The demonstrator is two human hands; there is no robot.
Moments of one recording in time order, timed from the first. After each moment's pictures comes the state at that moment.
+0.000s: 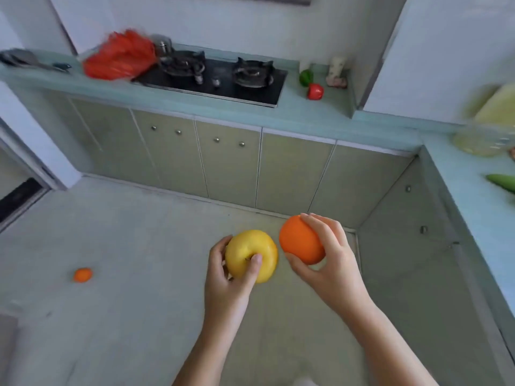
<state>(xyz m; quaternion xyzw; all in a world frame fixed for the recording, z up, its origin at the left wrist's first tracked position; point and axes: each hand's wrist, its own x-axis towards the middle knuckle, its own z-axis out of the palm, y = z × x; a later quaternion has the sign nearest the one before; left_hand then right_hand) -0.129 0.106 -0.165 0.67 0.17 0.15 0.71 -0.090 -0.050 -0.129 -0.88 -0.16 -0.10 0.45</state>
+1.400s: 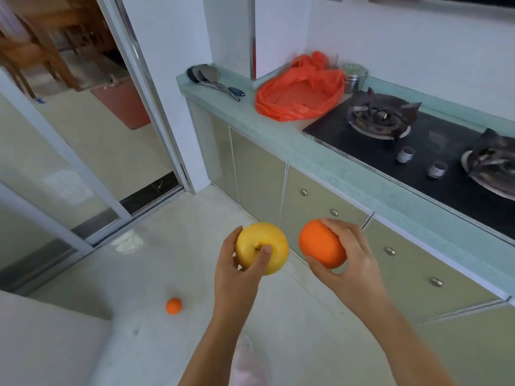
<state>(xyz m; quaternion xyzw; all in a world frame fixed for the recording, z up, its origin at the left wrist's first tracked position) 0.250 0.561 -0.155 0.62 0.39 0.28 0.62 0.366 0.434 -0.149 -0.81 -0.35 0.04 0.47</state>
